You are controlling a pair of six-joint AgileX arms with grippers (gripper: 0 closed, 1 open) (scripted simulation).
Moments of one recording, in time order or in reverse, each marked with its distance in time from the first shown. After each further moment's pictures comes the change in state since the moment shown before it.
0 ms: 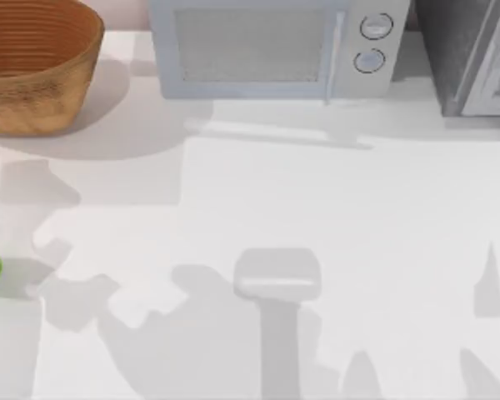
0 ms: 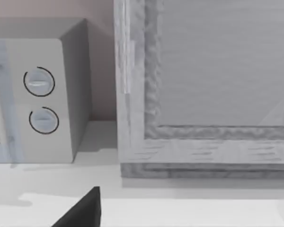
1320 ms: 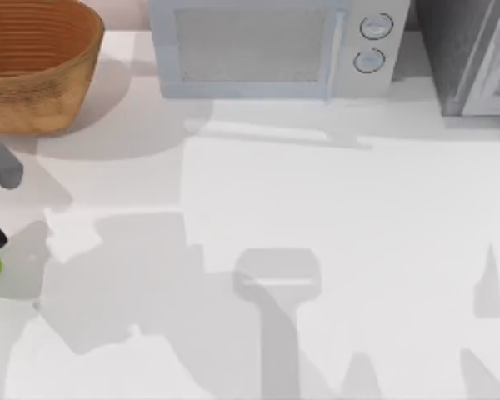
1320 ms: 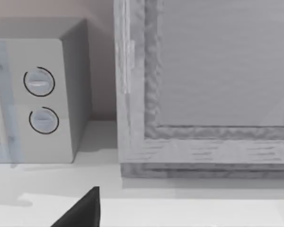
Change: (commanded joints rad) left arm 0.031 0.471 0.185 -0.058 0.013 0.225; right arm 0.000 0.000 0.000 0.000 0.000 0.000
